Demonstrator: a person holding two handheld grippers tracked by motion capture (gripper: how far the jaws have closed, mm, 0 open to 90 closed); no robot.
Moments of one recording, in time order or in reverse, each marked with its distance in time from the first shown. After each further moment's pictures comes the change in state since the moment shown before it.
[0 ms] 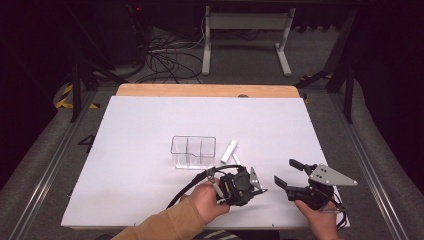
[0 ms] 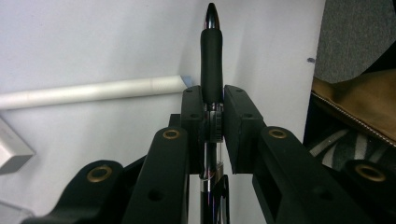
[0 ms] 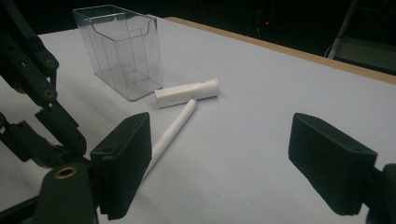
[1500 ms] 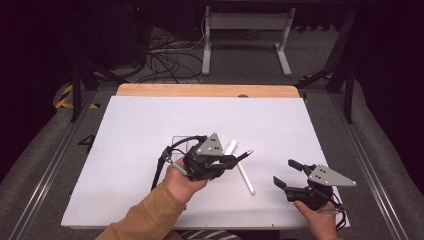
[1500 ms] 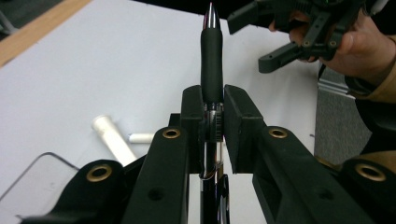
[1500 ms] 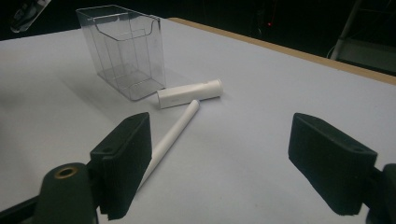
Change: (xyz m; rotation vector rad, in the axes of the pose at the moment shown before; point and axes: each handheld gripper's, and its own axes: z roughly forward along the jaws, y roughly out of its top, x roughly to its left) left arm 0.047 -0.038 -0.094 -0.436 0.062 -0.100; right arm 0.002 -0.001 0.001 -0.002 0.006 -0.008
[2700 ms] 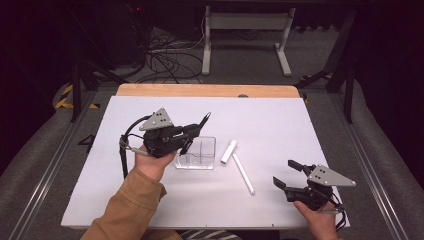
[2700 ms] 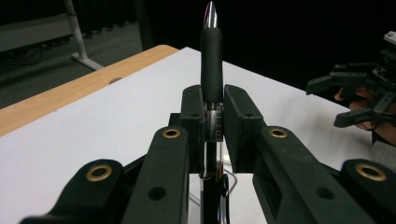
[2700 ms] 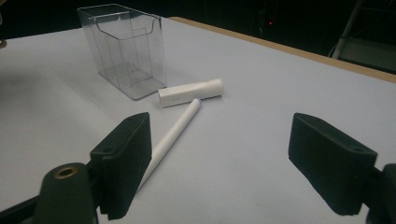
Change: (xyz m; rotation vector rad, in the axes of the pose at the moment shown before) left arm 0.072 -0.040 -0.061 -0.270 0.158 -0.185; right arm 0.000 -0.001 0.001 0.002 0.006 0.005
